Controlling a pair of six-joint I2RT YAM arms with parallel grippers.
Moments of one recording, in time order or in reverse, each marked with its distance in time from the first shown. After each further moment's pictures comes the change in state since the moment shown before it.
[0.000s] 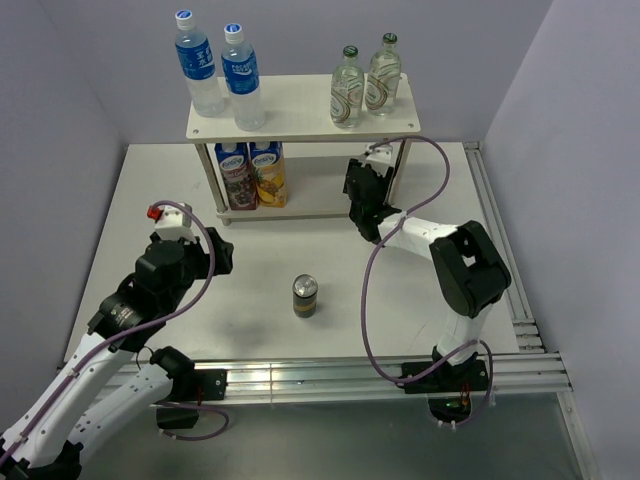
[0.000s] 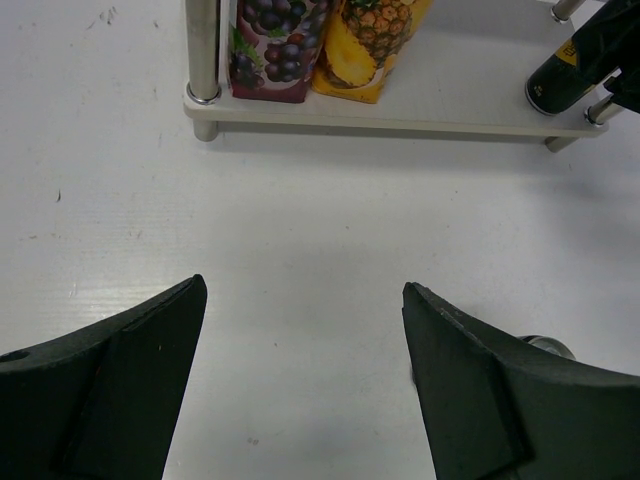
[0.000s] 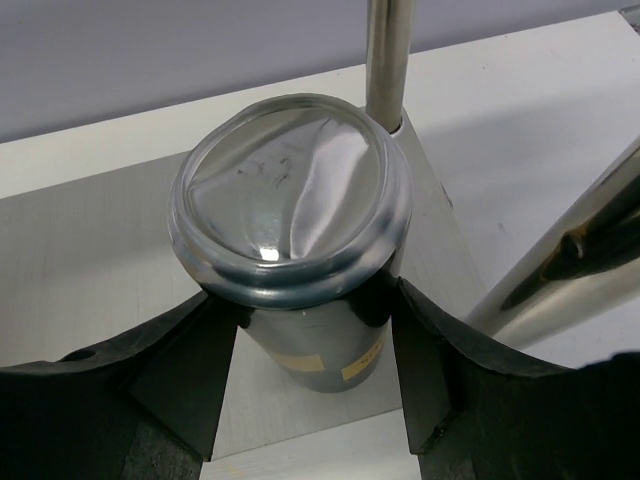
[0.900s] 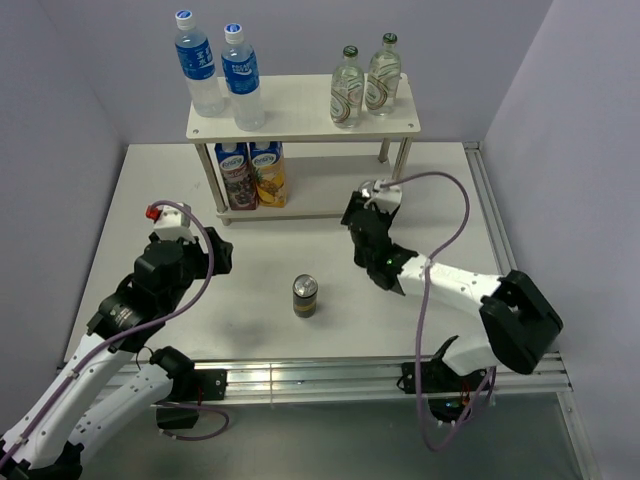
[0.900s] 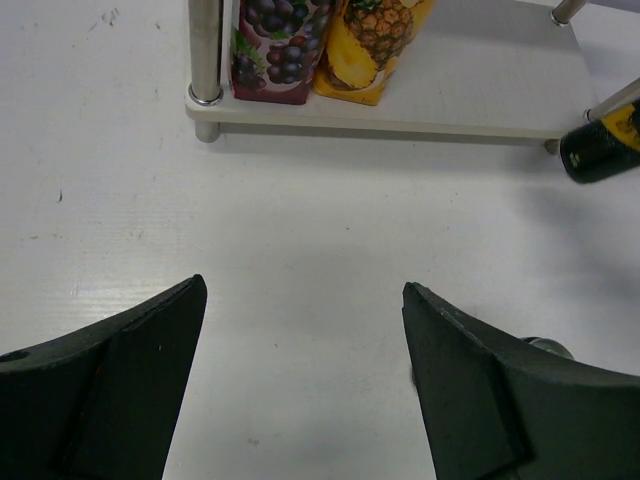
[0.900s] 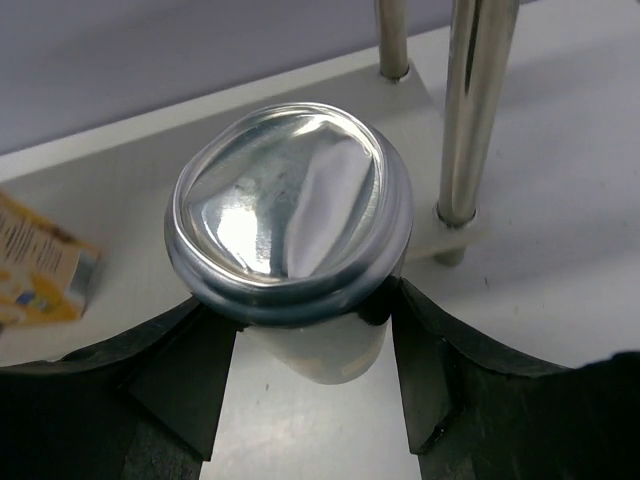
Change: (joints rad) left arm 0.009 -0.005 0.000 0.000 0.005 0.000; right arm 0.254 -0.422 -0.358 -0.031 0.166 0.144
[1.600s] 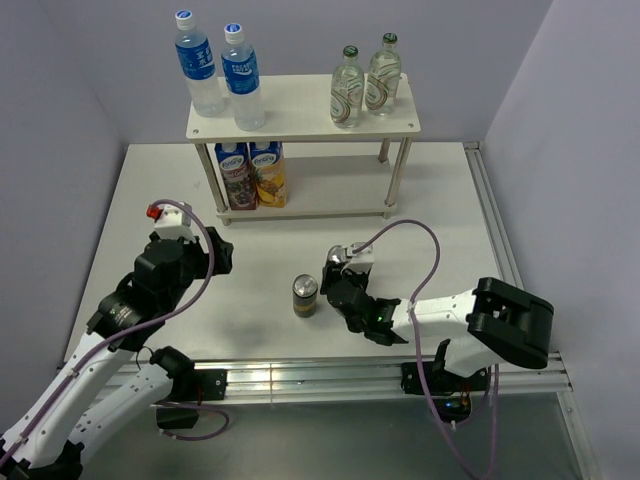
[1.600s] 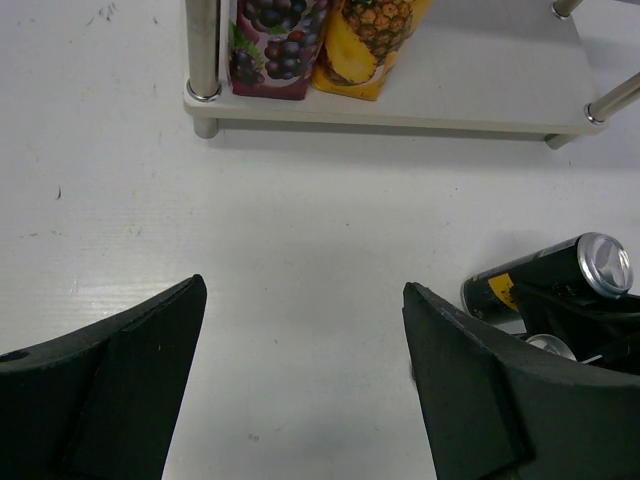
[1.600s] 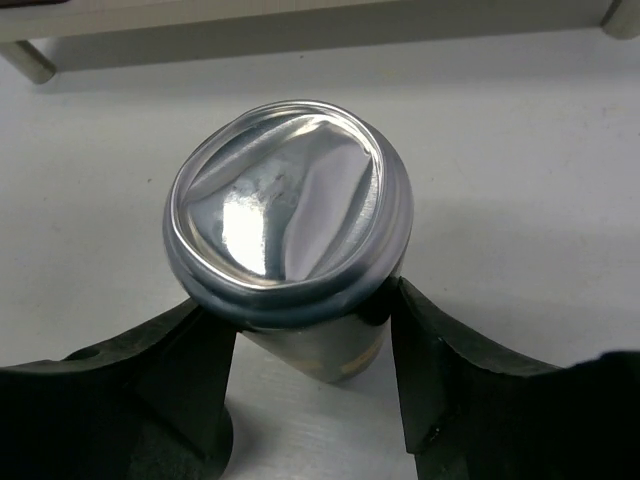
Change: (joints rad) left arm 0.002 0.005 0.011 -0.014 0.011 0.000; right arm 0.359 0.026 -0.269 0.066 0.014 0.183
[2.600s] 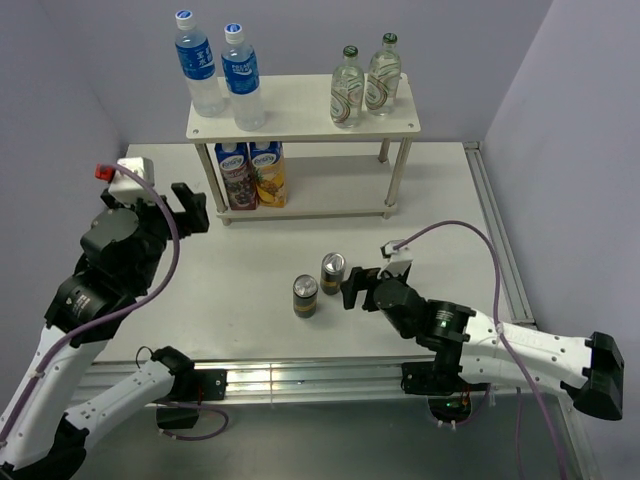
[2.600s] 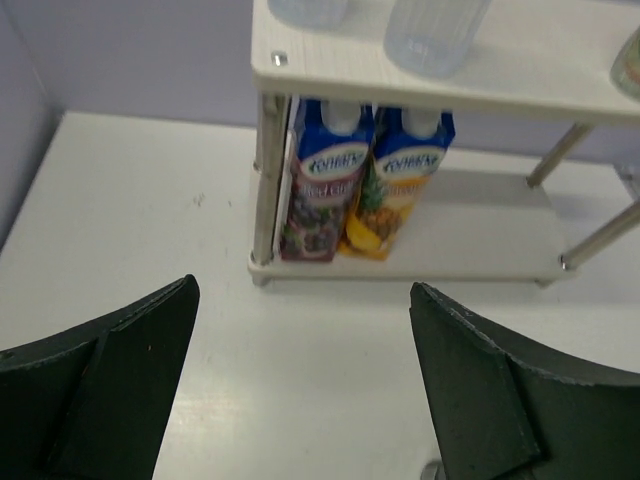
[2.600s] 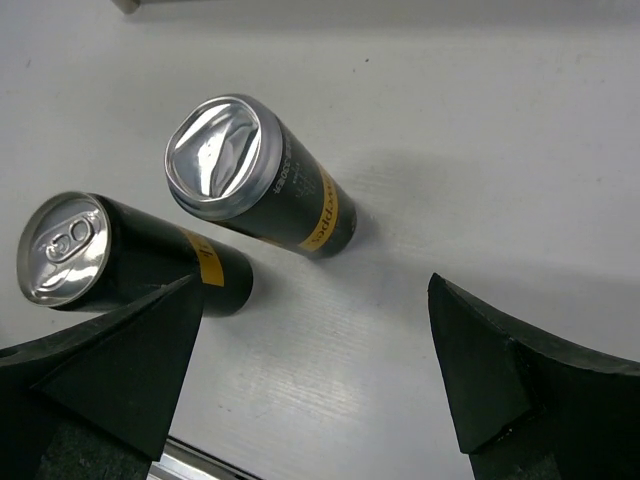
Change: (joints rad) left arm 0.009 0.170 0.467 -0.011 -0.162 0.207; right arm -0.014 -0.669 0.038 -0.738 -0.249 0.079
